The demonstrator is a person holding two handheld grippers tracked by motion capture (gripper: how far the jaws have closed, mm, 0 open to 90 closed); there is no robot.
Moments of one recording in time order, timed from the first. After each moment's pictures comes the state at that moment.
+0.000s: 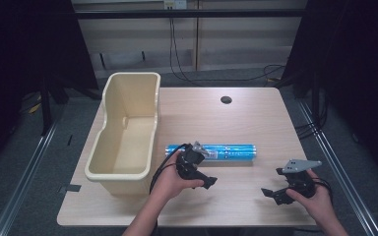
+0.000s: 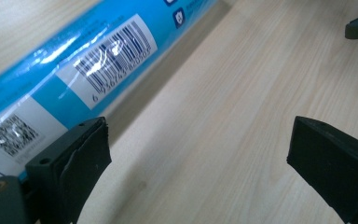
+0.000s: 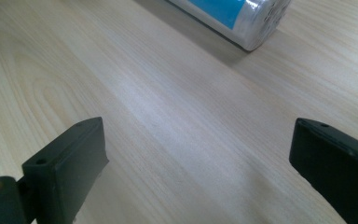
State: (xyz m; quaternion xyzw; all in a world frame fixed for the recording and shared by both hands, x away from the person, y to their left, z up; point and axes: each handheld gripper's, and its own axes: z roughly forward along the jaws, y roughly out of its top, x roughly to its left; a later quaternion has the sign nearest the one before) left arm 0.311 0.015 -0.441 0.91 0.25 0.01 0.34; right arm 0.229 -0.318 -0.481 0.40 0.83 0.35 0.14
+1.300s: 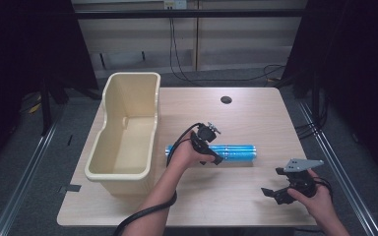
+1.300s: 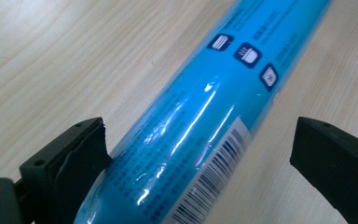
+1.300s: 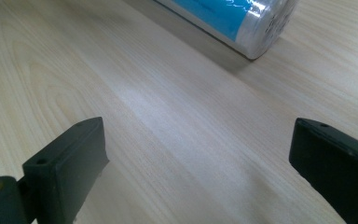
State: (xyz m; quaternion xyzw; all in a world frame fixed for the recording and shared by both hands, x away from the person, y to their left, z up) left arm 0.384 -0.028 -0.454 0.93 0.25 0.02 0.28; right arm 0.229 -0.319 -0.478 0.40 0.83 0.37 0.13
